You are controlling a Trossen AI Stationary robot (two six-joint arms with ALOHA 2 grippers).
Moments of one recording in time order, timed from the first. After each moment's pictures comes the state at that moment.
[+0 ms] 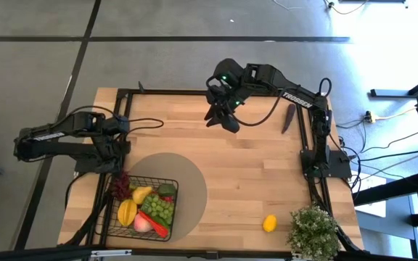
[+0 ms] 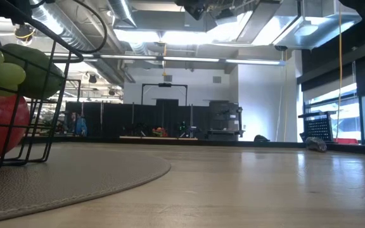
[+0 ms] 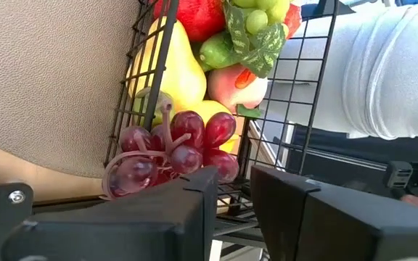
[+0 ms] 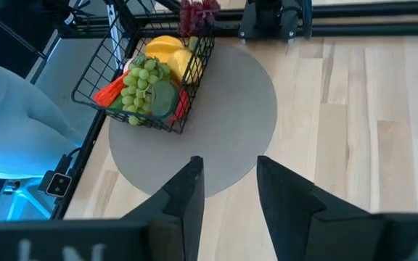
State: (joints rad) left arm 0.22 0.61 0.76 -1.37 0.77 -0.26; right arm -0.27 1.96 2.30 -1.19 -0.55 -0.22
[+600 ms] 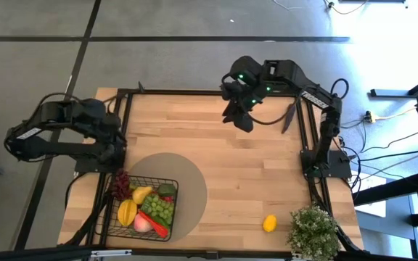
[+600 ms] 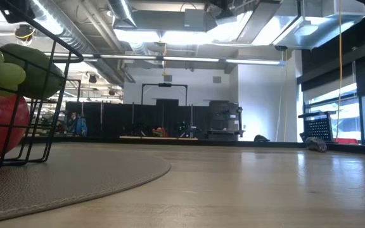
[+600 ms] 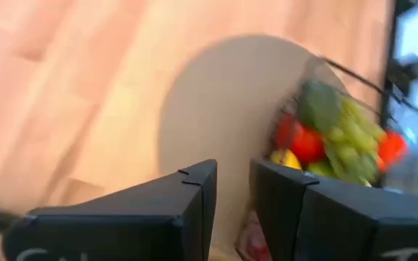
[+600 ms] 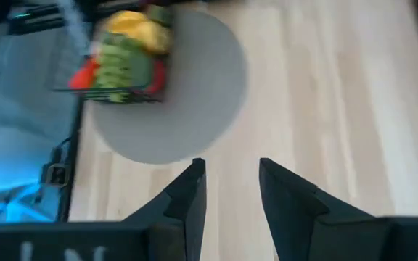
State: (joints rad) left arm 0.22 0.61 1.12 -1.36 0.16 -0.26; right arm -0.26 1.87 2.35 -1.41 -0.39 -0.10
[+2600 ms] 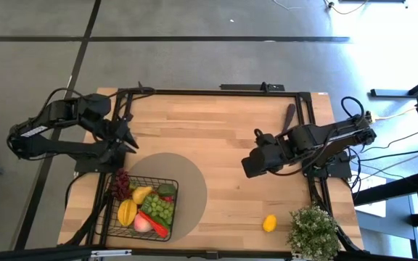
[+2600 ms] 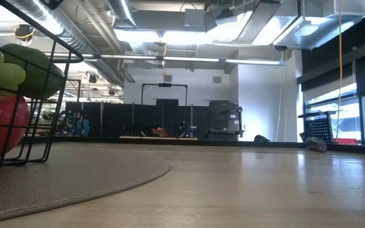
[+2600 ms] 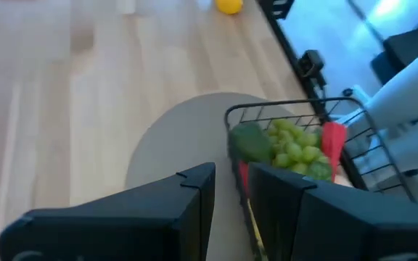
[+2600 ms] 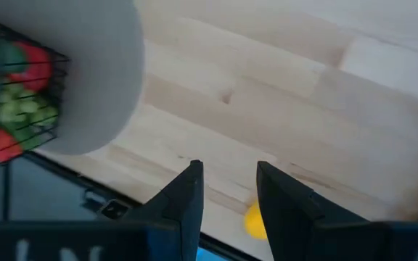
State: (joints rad) left arm 0.22 0.68 1.12 -1.11 0.42 0.17; right arm 0.33 1.56 1.72 -1.45 0.04 1.59
